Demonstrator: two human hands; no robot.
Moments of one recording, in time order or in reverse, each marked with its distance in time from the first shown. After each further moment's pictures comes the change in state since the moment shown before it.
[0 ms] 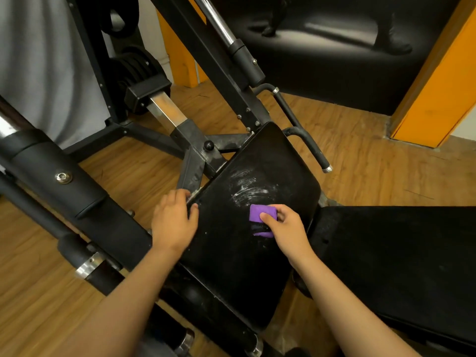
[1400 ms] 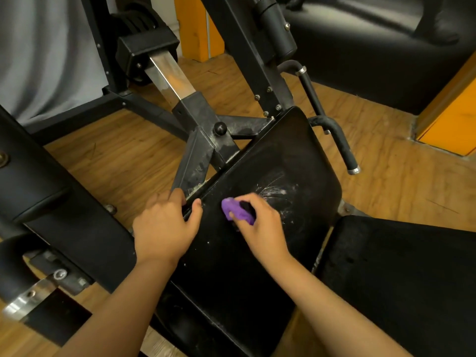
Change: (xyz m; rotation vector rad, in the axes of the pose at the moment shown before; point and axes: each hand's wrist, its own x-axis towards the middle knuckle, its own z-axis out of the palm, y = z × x) left_hand 0.014 -0.018 0.027 0.141 0.101 -0.057; right_hand 0.058 0.024 0.072 -0.361 -0.130 -0.544
